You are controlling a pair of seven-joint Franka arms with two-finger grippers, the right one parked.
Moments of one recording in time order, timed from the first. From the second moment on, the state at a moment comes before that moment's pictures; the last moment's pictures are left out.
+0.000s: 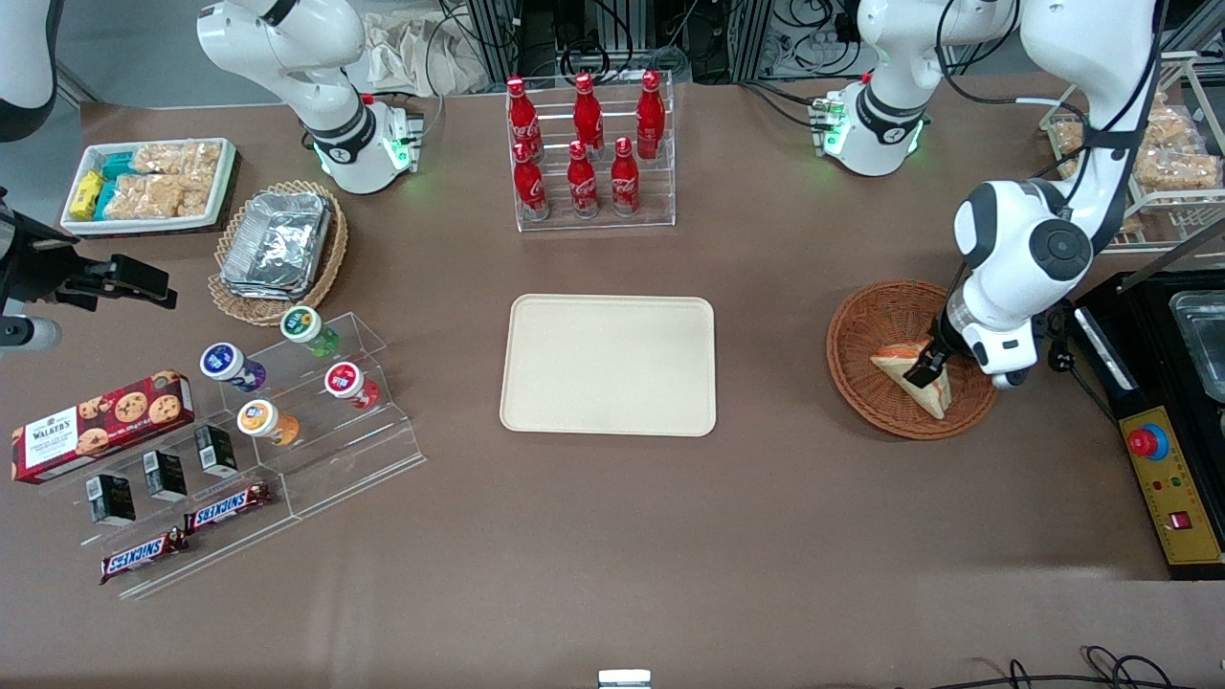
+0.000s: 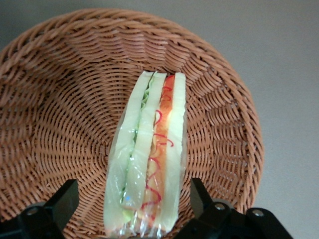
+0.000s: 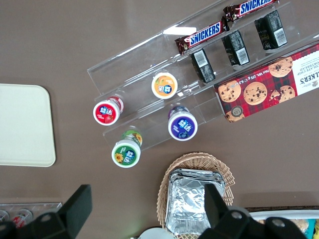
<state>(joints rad) 0.06 0.15 -0.11 -2.40 -0.02 2.58 -1.01</state>
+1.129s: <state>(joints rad) 0.06 0.07 -0.11 -2.28 -0.01 2.37 -0.86</state>
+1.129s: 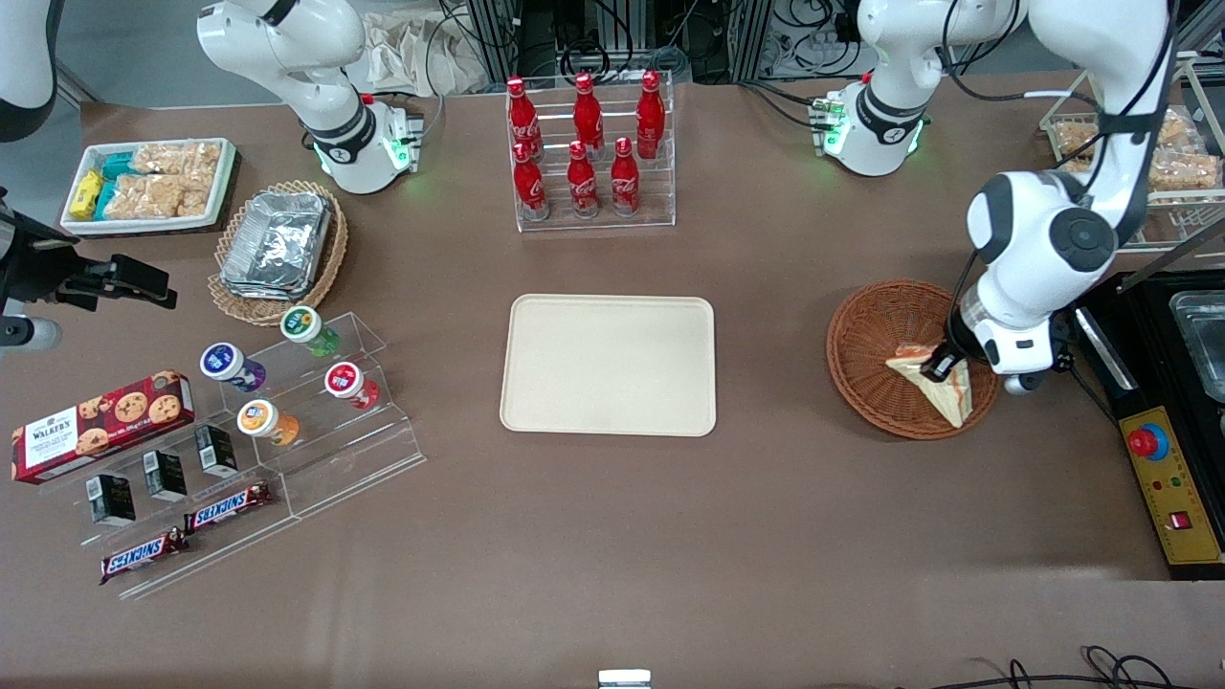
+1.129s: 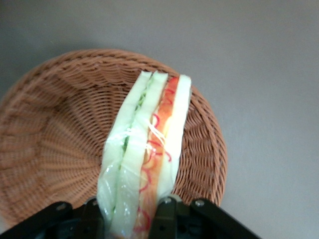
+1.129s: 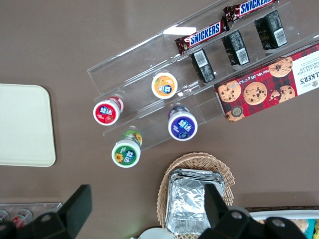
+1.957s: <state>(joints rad) 0.04 0.06 -0.50 -1.75 -0.01 1.65 -0.72</state>
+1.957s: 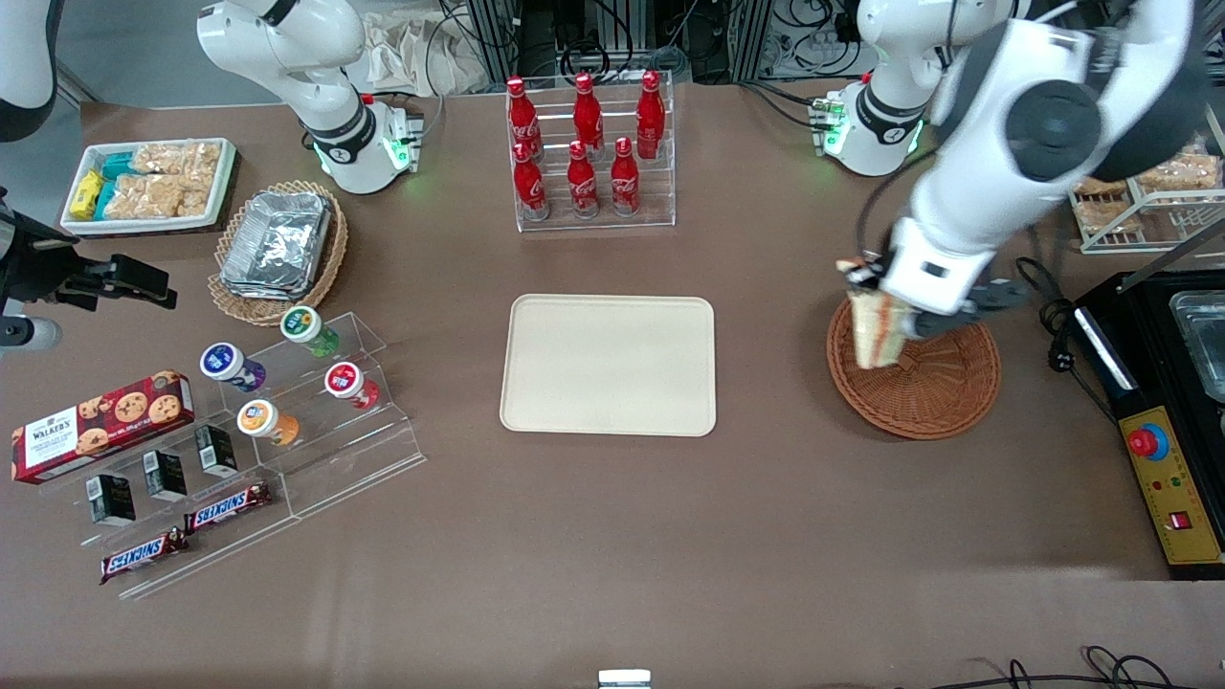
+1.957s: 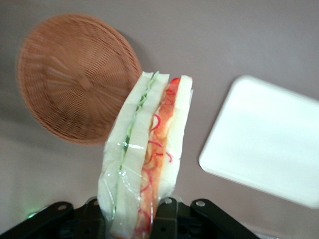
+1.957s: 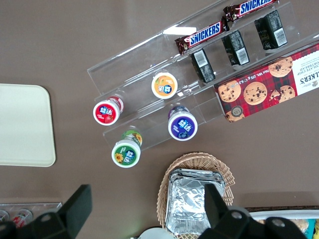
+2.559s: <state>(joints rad) -0.14 0.41 -0.58 -1.77 0.21 1.99 -1.03</state>
